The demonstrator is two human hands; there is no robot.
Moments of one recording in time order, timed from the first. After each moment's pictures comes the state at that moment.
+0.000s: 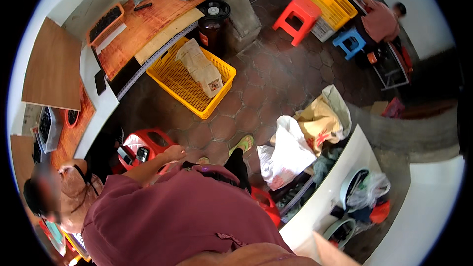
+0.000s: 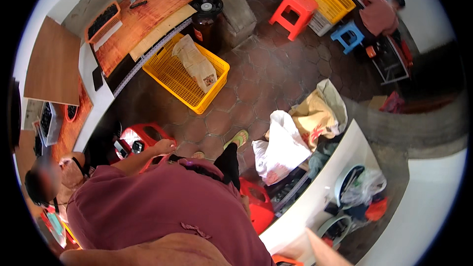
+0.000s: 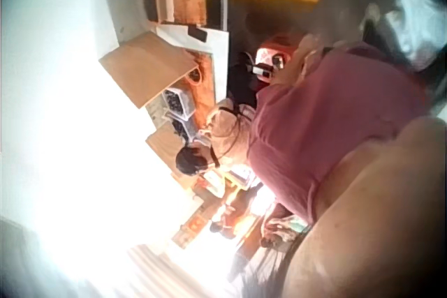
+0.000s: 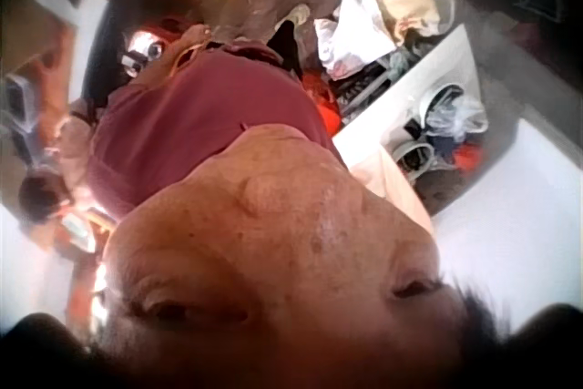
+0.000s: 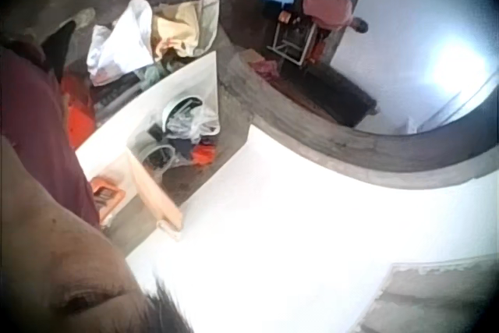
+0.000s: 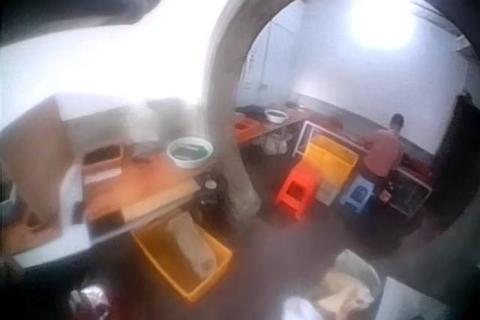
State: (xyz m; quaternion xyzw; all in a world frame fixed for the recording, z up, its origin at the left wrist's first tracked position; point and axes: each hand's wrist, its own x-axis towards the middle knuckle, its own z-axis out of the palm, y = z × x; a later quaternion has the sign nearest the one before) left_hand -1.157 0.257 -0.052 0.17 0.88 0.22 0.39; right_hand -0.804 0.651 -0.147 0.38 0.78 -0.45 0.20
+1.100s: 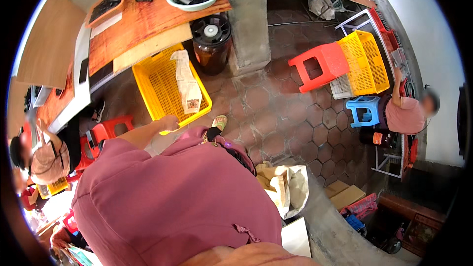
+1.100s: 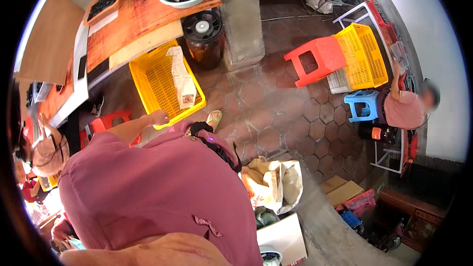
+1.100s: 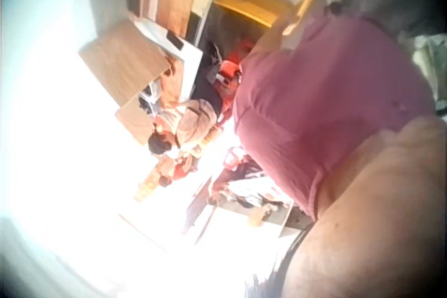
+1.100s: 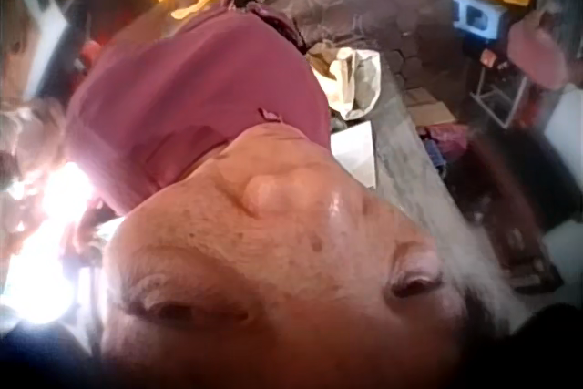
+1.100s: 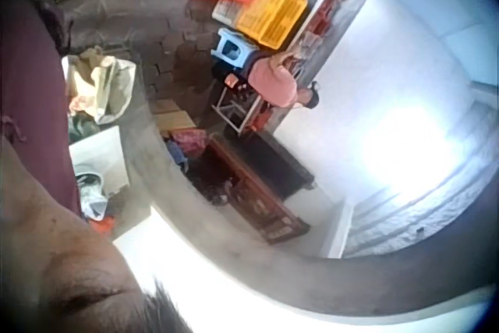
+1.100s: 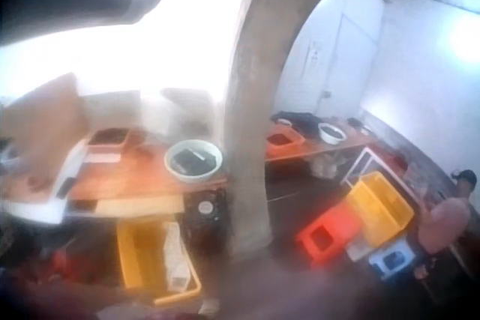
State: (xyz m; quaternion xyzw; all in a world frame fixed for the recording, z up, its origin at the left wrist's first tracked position) left_hand -1.394 0.455 -0.013 0.04 0.88 0.20 0.43; right_hand -1.225 0.985 -0.030 0.42 0.71 -0.50 0.24
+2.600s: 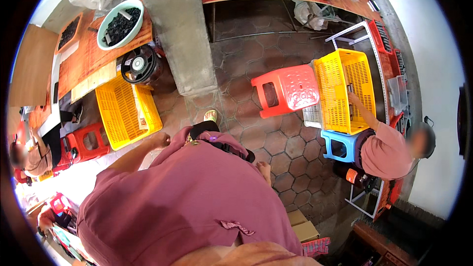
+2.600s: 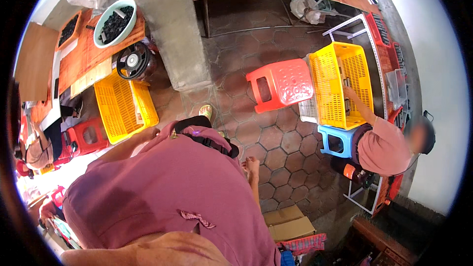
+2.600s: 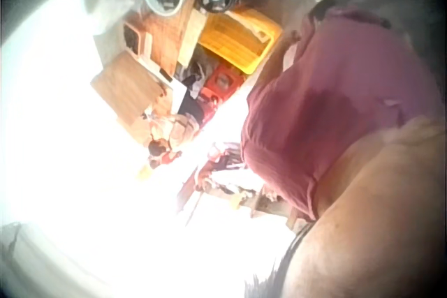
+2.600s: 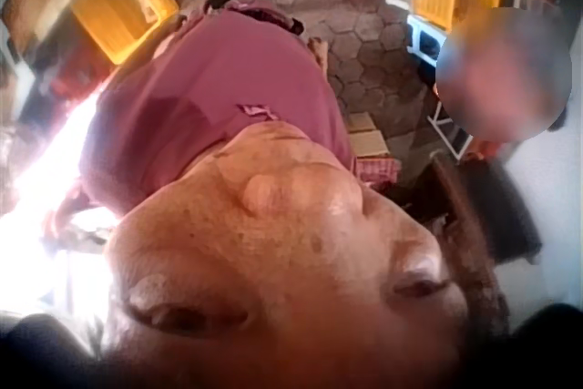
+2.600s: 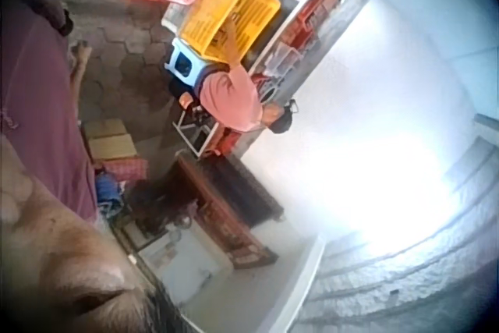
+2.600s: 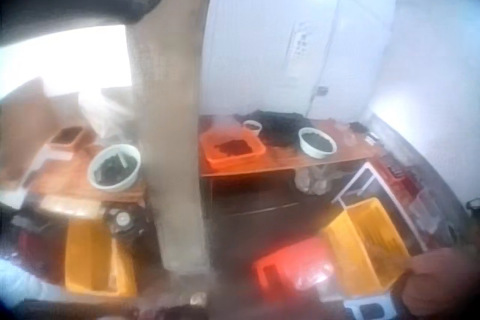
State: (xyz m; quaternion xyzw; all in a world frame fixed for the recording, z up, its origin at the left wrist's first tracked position) left_hand -1.545 0.705 -0.011 -0.03 0.87 0.29 0.40; right_hand -1.597 1.229 0.017 0.32 0.76 -0.47 0.30
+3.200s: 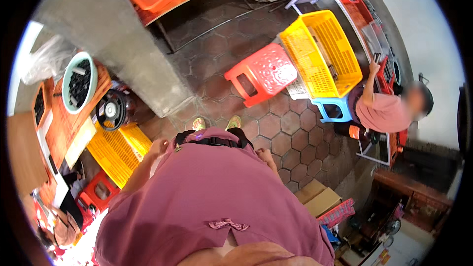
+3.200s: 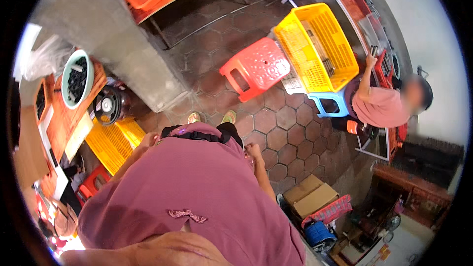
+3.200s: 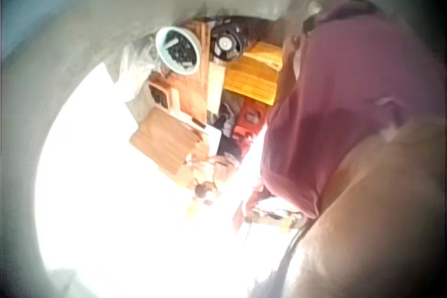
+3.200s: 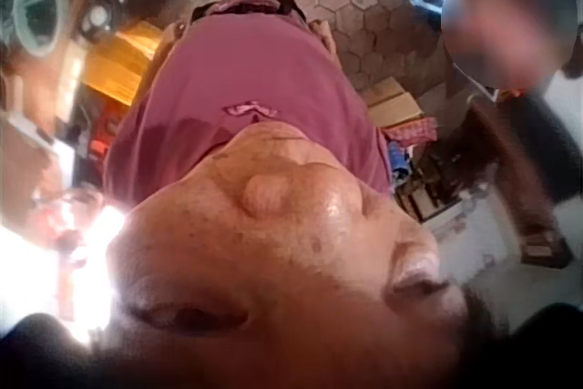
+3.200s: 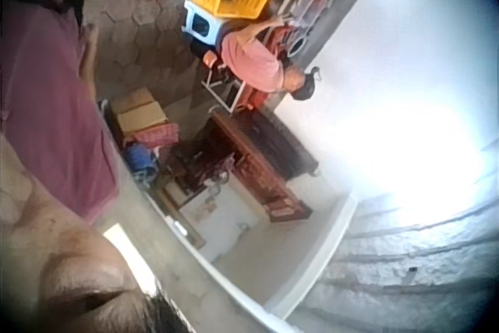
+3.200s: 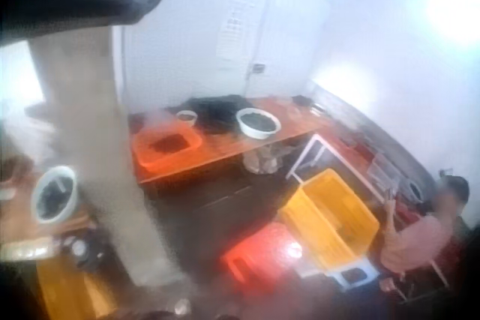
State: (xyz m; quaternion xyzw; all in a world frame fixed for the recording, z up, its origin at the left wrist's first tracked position) left_hand -1.655 0.693 -0.050 -0.01 0.88 0.38 0.28; right_hand -1.627 1.246 -0.034 0.25 0.83 -0.41 0.29
